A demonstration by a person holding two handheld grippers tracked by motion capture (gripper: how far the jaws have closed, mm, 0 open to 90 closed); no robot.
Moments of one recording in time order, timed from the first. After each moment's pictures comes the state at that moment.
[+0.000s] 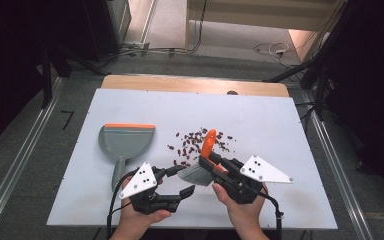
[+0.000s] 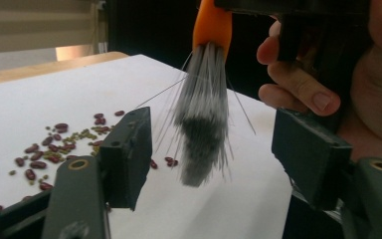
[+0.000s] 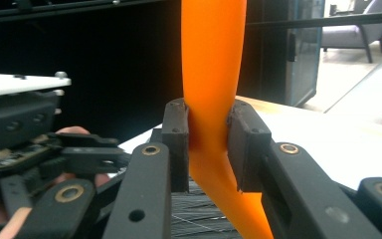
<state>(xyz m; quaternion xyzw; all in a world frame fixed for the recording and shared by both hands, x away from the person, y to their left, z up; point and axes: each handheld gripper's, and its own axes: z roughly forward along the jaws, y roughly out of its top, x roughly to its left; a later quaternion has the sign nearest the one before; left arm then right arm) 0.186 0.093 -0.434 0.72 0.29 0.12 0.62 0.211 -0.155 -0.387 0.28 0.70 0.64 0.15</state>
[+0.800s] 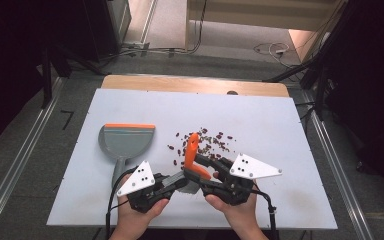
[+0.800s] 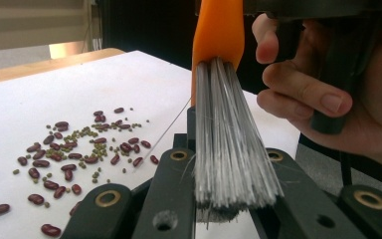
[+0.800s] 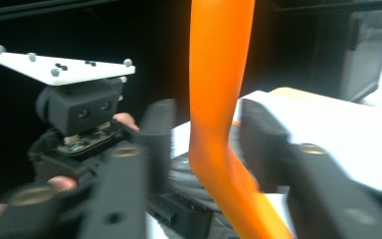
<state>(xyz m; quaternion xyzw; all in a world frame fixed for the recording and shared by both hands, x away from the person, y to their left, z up) 0.190 0.101 -0.431 0.73 0.28 0.12 0.62 0.216 -0.143 -0.383 0.22 0.73 0.64 0.07</state>
